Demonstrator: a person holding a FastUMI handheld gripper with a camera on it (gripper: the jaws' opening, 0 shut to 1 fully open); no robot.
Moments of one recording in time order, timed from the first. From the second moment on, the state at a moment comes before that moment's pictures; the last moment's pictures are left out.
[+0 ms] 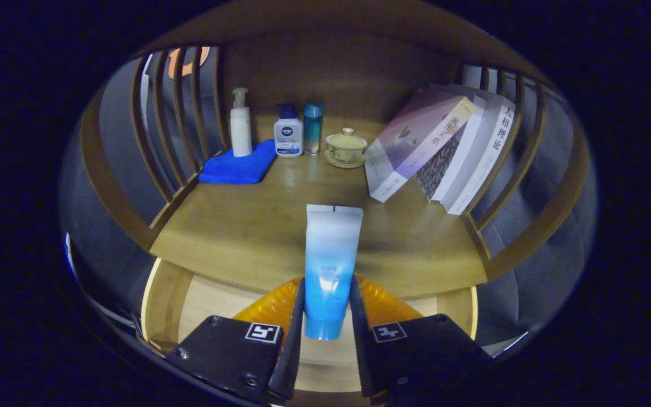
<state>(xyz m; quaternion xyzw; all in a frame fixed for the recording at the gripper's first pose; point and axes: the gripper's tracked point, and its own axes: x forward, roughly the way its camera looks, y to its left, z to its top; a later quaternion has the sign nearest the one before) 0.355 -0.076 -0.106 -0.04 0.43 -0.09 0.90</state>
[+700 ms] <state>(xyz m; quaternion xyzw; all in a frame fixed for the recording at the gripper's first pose) 0.414 -0.075 -0.140 -0.05 0.39 -0.11 0.91</state>
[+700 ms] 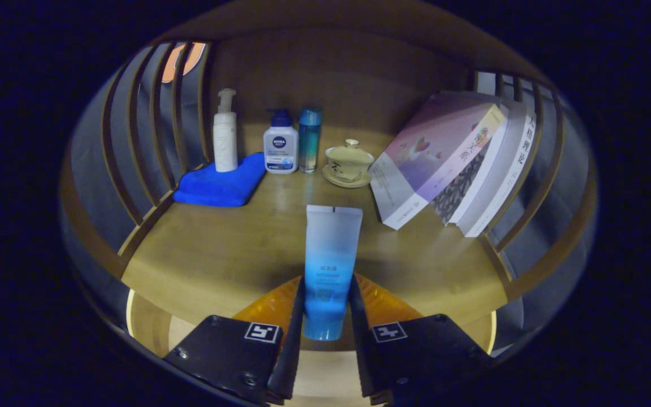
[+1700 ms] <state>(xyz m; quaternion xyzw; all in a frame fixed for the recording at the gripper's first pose) 0.282 -0.002 -0.036 -0.06 0.26 0.00 0.96</state>
